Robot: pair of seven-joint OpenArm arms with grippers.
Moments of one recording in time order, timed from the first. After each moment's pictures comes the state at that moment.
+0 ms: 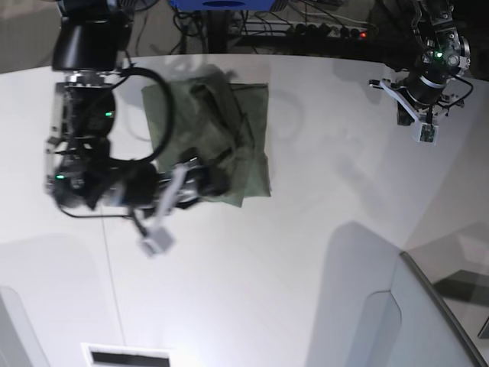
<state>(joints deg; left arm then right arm) 25.1 -9.3 -28.3 97.3 -0.5 -26.2 32.1 5.0 -2.7 7.7 92.0 41.1 29.6 -80.3</state>
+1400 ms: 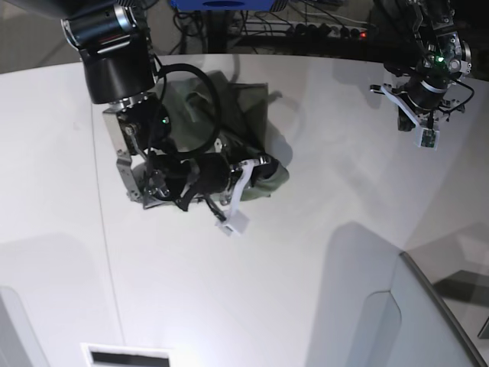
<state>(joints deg) 24.0 -9.7 -28.3 96.9 -0.6 -26.2 31.9 11.8 -5.6 -11.2 66.4 40.9 24.2 -65.1</state>
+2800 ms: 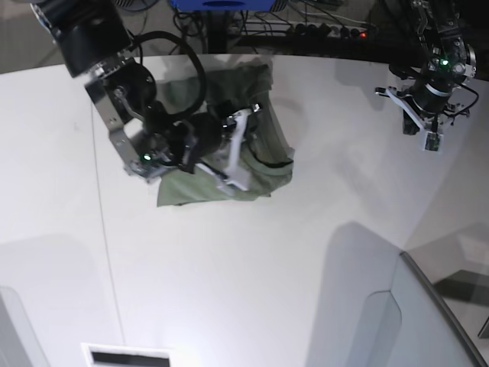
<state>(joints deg) 23.6 -11.6 -28.2 96.9 -0.6 -26.3 31.9 5.9 3.9 -28.5 82.3 40.6 12.6 -71.3</state>
